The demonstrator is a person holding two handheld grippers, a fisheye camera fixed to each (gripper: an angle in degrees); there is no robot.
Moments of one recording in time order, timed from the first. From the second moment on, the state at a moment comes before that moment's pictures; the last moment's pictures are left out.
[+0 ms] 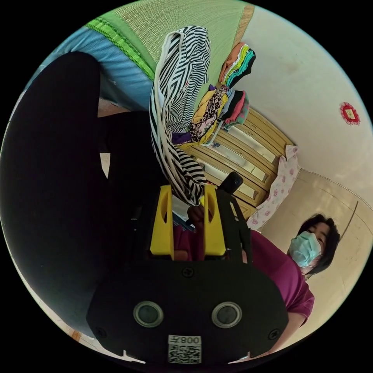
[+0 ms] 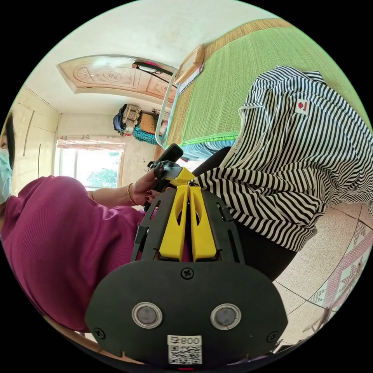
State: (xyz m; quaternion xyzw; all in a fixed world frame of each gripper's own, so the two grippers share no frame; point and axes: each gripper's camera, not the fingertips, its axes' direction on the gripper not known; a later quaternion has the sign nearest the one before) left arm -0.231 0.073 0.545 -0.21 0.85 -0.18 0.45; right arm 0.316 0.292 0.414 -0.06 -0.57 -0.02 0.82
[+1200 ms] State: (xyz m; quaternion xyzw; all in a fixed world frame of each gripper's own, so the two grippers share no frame) left arm -0.254 0.160 0.440 -0.19 0.83 -0.16 0.50; right arm 0.119 0.026 0.456 -0.08 -0.11 -0.20 0.97
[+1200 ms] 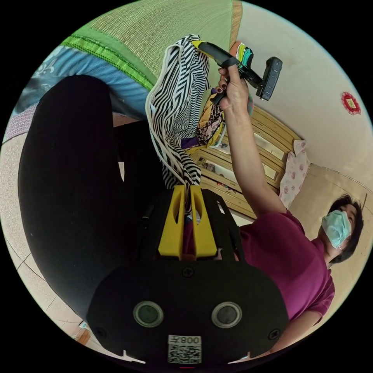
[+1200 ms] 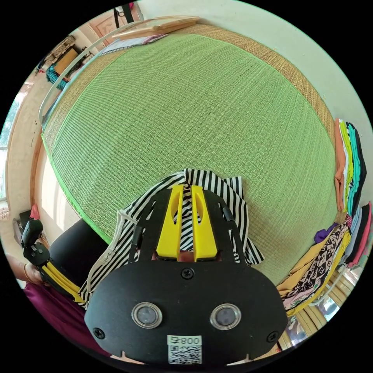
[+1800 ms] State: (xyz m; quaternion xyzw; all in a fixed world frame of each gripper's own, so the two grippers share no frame) left arm -0.331 0.198 0.239 0.06 0.82 -0.06 0.56; right arm 0.388 0.225 0.199 0.22 -0.25 0.08 0.94
